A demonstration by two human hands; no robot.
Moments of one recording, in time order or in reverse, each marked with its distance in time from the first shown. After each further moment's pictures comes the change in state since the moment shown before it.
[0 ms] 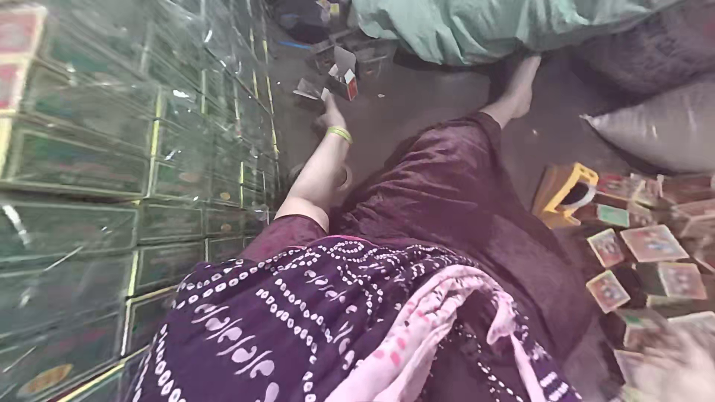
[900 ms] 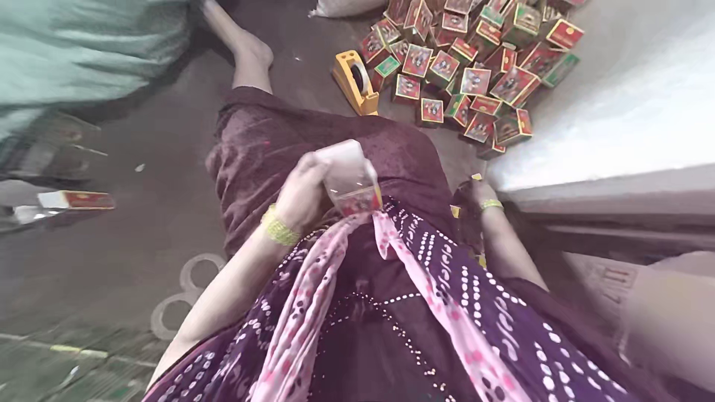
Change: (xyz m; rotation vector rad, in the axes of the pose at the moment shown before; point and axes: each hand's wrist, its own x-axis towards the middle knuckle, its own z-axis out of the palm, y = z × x) left_hand -0.364 -0.049 -0.010 0.453 -1.753 -0.104; right_hand -0.026 0.186 -0.147 -1.265 -0.336 0.549
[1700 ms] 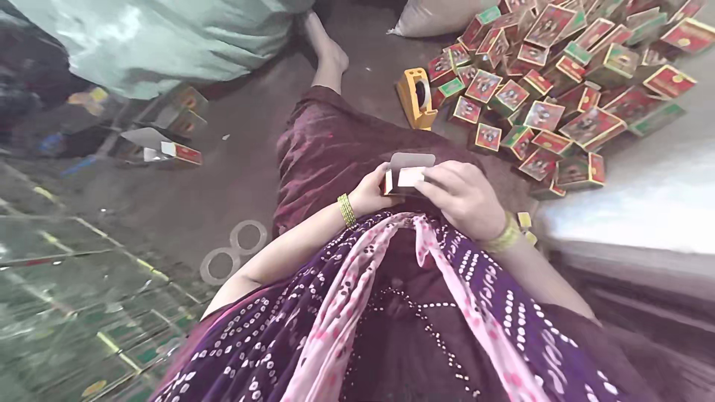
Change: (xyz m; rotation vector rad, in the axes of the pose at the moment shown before) left_hand 0.030 -0.054 -0.011 0.592 -0.193 0.371; right_hand -0.175 -0.203 -0.084 0.083 0.778 -1.725
